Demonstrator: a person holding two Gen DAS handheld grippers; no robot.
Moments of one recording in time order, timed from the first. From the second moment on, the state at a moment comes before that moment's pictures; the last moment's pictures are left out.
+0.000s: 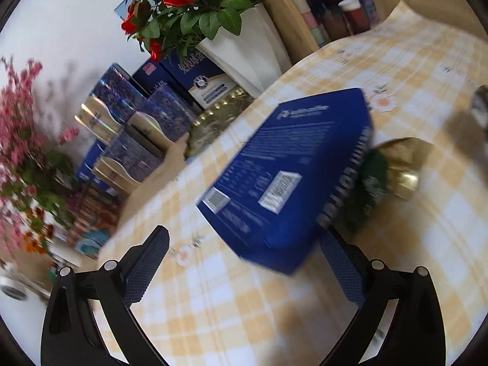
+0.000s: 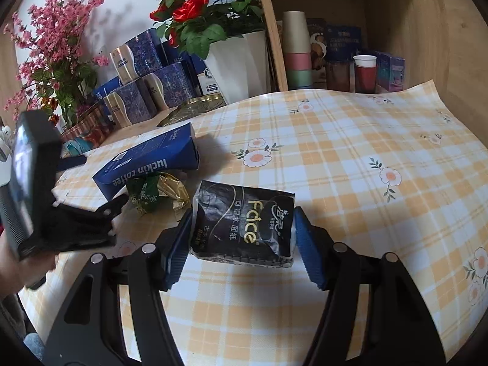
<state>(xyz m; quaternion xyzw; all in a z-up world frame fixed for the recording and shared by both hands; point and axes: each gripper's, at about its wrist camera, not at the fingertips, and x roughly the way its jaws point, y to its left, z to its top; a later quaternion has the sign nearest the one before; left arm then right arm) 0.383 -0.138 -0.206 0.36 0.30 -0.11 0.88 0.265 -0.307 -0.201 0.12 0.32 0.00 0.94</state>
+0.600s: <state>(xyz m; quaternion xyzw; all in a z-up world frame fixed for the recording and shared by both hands) 0.410 -0.142 -0.168 0.36 0.29 -0.16 0.87 0.265 -0.313 -0.203 0.14 0.32 0.01 0.94</state>
